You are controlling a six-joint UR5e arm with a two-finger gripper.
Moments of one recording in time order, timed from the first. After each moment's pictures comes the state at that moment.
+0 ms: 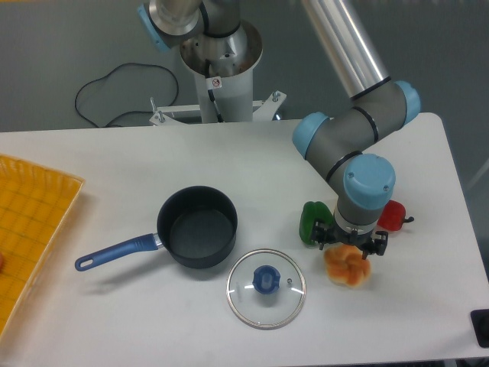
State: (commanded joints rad) arm 2.63 -2.18 -1.49 -1.02 1.58 0.84
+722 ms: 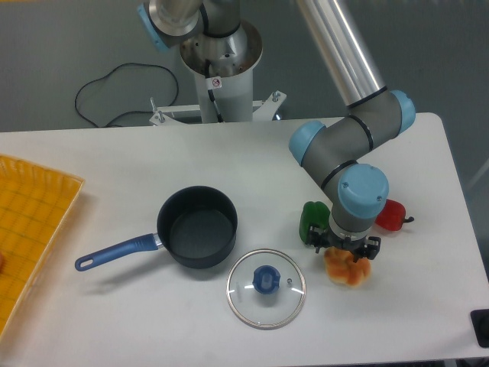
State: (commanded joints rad) arm 2.63 -2.19 -1.50 -1.02 1.58 0.84
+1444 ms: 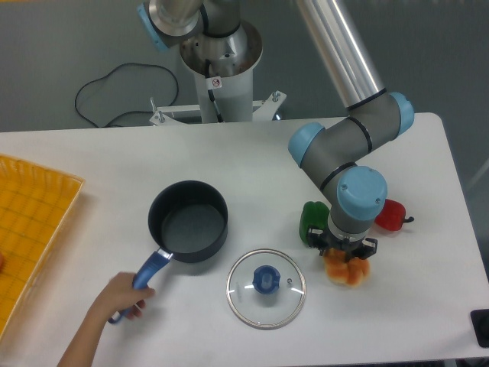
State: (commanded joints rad) arm 2.62 -2.19 -1.50 -1.02 1.58 0.81
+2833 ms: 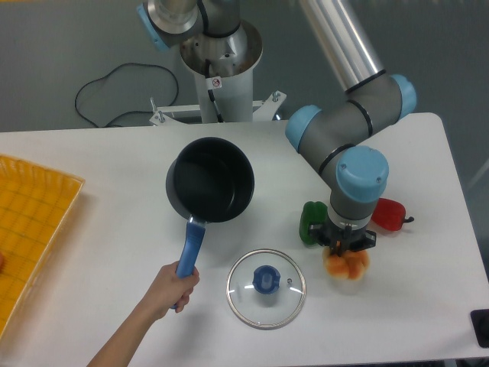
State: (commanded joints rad) arm 2.63 -2.06 -1.50 -1.07 1.54 0.81
